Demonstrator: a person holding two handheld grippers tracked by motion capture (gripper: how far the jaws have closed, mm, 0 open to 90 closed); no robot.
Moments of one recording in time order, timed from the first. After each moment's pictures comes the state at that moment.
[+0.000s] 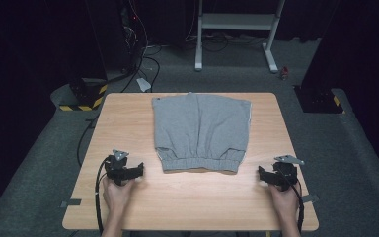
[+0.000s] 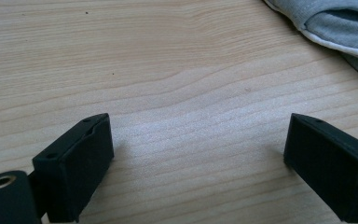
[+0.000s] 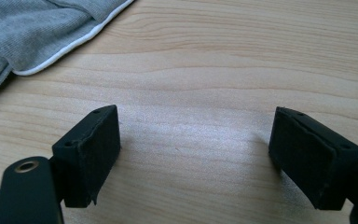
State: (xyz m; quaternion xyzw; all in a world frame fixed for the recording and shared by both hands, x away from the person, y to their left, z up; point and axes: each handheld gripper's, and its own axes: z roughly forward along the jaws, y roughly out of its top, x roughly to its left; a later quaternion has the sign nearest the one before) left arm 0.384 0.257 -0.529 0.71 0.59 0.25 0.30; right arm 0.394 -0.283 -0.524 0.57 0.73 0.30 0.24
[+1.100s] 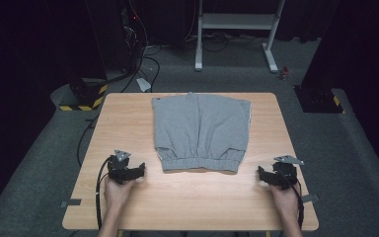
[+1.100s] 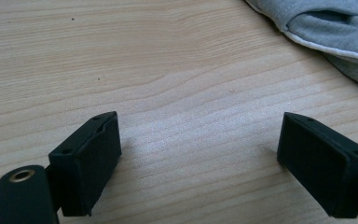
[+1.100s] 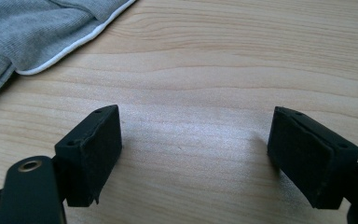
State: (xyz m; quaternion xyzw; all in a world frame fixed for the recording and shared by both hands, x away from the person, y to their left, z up) left arm 0.382 0.253 -0.529 0.71 0.58 0.25 0.31; right arm 0.392 -0.282 -0.523 0.57 0.72 0.30 0.24
